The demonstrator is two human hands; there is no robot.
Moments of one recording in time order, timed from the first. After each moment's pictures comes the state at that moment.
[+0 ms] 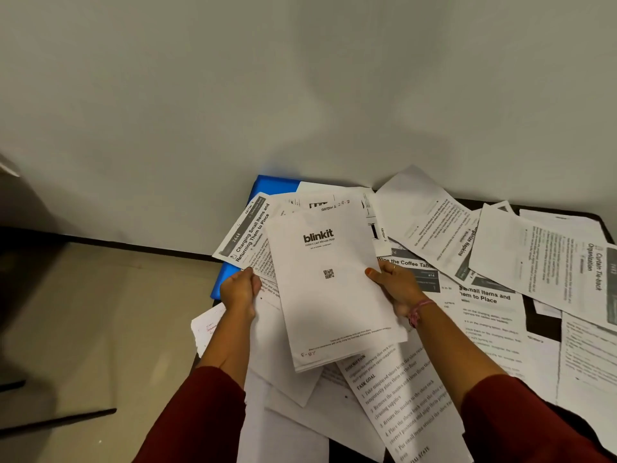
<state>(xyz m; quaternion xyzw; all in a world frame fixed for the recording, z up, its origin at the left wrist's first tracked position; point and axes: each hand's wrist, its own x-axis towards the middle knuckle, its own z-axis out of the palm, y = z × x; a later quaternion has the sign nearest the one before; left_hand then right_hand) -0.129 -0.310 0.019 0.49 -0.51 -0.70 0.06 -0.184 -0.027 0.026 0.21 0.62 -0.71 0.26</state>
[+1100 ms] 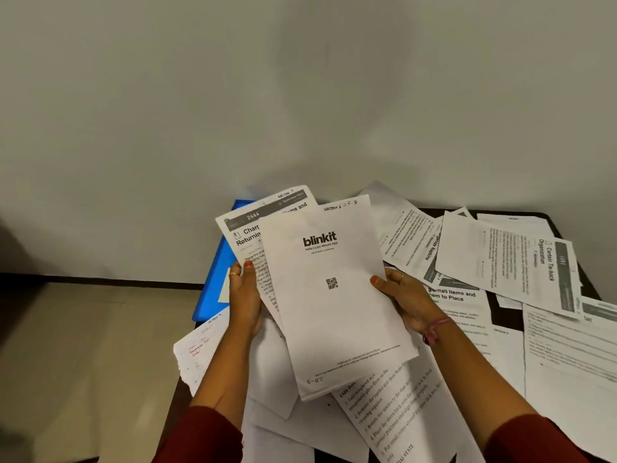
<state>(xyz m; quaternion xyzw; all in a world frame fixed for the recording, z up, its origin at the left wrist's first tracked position) -0.123 -0.245 0.078 0.26 -0.56 -0.78 0.10 -0.154 0.028 0.071 0.17 0.58 -0.76 0.22</state>
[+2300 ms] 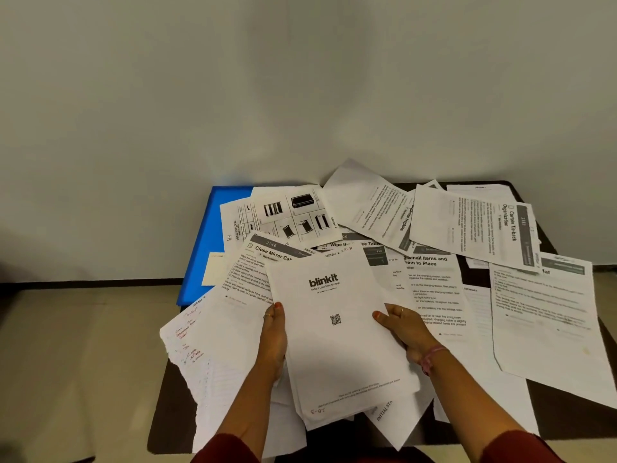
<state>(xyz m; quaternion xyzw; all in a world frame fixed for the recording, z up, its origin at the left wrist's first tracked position) -0.035 -0.180 0.006 0.33 -0.61 -0.71 -0.10 -0.050 0.066 0.017 0.28 0.62 -0.70 0.20</state>
